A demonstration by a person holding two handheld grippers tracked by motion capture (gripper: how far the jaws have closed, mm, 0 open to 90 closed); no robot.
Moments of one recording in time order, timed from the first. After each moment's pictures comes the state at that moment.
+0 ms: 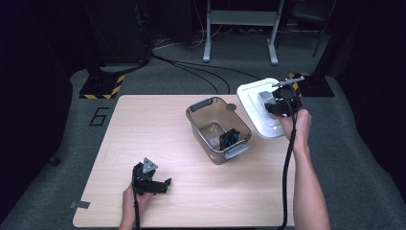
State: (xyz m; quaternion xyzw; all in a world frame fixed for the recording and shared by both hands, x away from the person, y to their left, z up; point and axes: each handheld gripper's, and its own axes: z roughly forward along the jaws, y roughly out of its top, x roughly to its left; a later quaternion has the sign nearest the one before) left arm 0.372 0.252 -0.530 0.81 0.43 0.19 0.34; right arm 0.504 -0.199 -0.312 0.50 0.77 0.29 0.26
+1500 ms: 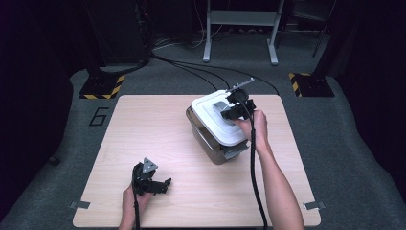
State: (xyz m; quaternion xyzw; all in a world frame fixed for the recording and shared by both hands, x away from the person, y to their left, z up) left arm 0.372 0.252 -0.529 0.82 0.43 0.19 0.33; right arm 0.516 -0.082 -0.332 0.43 0.83 0.32 0.15
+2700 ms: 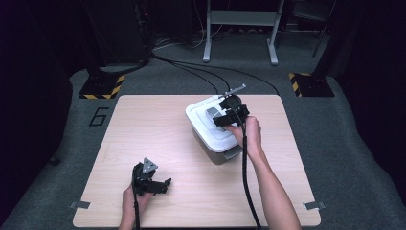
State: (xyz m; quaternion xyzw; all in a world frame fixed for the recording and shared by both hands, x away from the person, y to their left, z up) left arm 0.371 0.251 -0.530 0.81 0.44 0.19 0.34; right arm 0.498 -0.062 -0.339 0.43 0.83 0.31 0.17
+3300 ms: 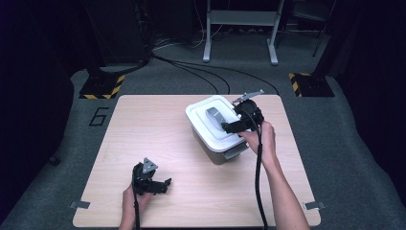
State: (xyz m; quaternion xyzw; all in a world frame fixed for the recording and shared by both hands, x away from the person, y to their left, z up) left arm 0.372 0.252 -0.530 0.81 0.43 0.19 0.33; right arm 0.470 -0.099 -0.332 0.43 0.82 0.33 0.18
